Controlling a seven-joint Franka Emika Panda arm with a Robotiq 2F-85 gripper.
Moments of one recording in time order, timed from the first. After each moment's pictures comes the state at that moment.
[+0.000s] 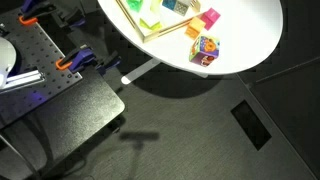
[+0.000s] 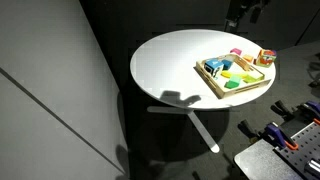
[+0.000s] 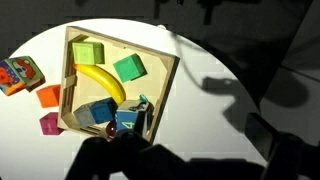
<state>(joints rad) 0.08 -0.33 0.25 -2.33 -0.03 2.00 0.24</state>
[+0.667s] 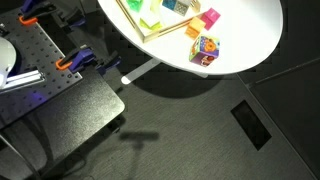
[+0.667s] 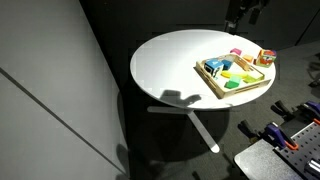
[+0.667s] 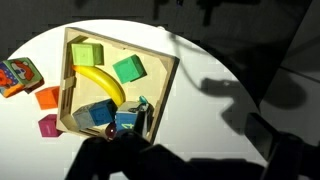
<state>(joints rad) 0.08 -0.31 0.24 -2.32 -0.03 2.00 0.24</state>
